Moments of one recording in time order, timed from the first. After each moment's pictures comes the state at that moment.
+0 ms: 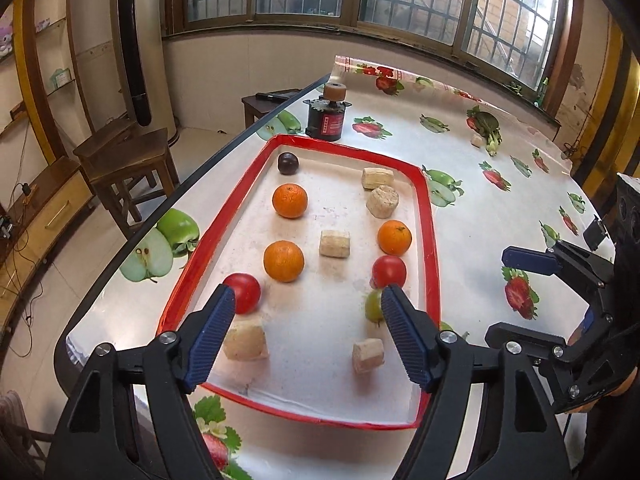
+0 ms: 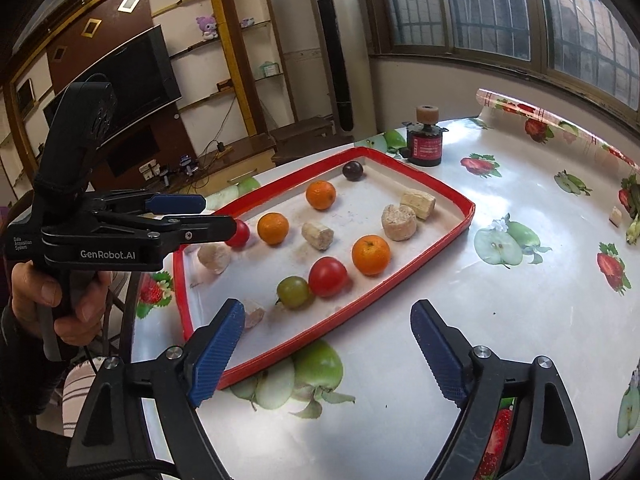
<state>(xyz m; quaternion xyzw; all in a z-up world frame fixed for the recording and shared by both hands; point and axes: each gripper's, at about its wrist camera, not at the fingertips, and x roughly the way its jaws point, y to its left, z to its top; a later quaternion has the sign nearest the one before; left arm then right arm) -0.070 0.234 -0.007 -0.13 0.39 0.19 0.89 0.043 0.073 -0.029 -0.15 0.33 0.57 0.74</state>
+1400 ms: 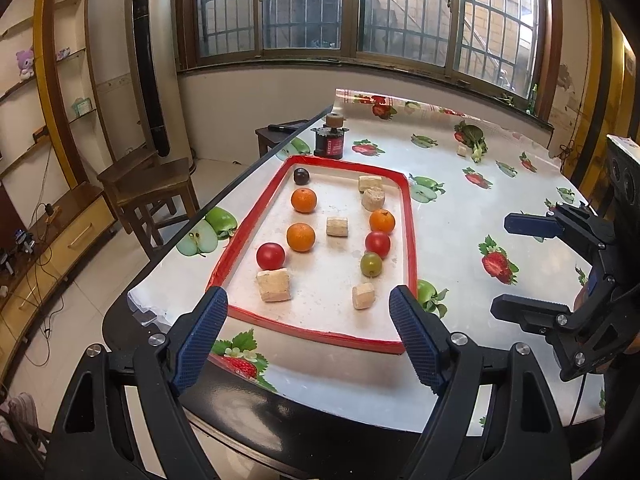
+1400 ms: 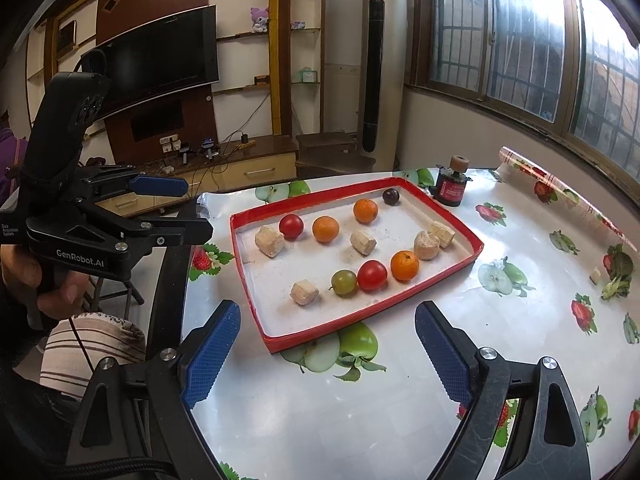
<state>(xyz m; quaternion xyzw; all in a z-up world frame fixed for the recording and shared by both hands) -0.150 0.192 0.021 -0.09 0.34 0.21 0.91 -0.026 0.042 0.005 -0.22 0.25 0.59 0.74</state>
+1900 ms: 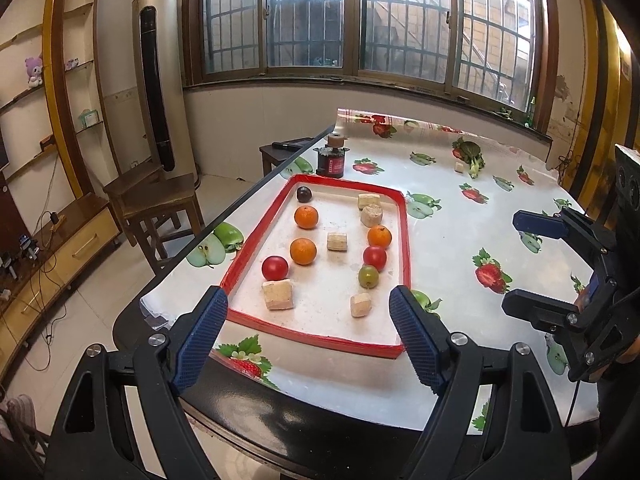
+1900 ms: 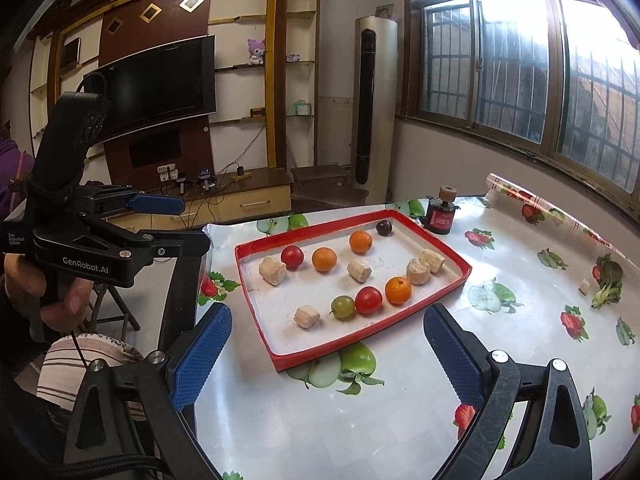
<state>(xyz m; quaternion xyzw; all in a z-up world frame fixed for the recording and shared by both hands) -0.165 0.183 0.034 -0.08 0.31 0.22 0.92 -0.037 0.022 0.020 -0.18 0.20 0.59 0.76</state>
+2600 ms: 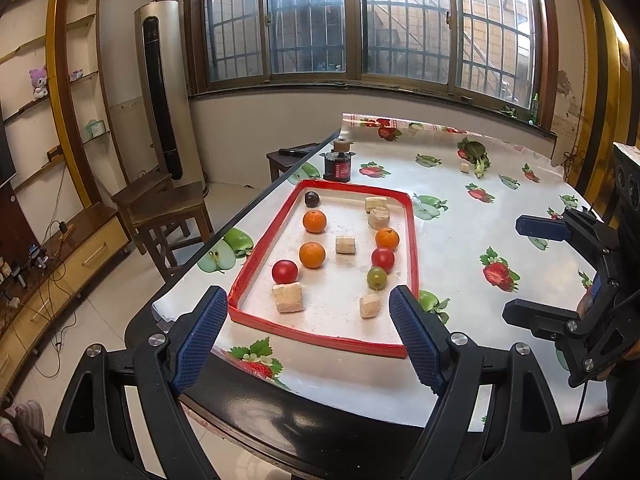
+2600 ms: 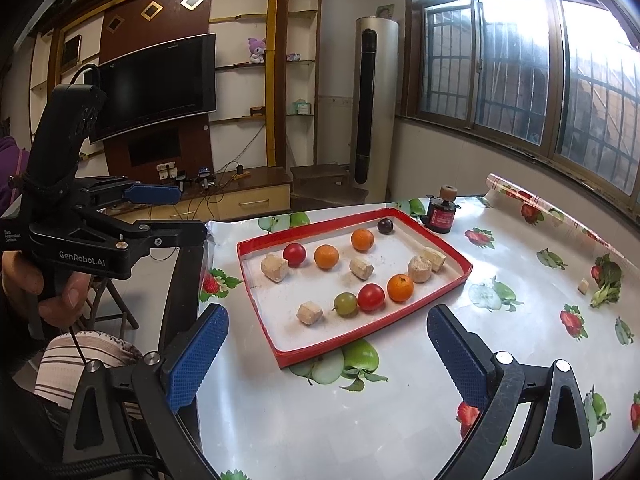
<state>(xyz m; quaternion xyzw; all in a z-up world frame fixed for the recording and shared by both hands) -0.168 0.179 0.035 -0.06 0.31 0.24 0.92 -0.041 0.022 0.017 -0.18 0.20 0.59 0.76</state>
